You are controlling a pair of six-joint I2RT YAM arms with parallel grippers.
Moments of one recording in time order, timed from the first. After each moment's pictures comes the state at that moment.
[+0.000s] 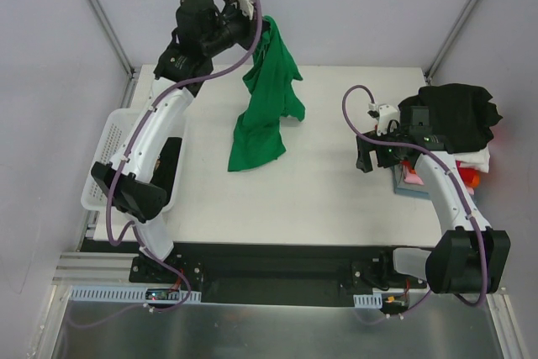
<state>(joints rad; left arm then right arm) -0.45 1.76 2.12 -0.36 0.34 0.09 0.03 1.24 1.01 -0.76 -0.29 -0.27</state>
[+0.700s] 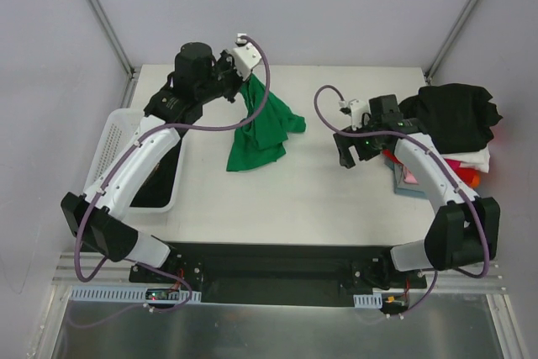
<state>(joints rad) -0.48 1.46 1.61 -0.41 0.25 0.43 0.19 1.38 1.12 -0.78 -0.22 -0.28</state>
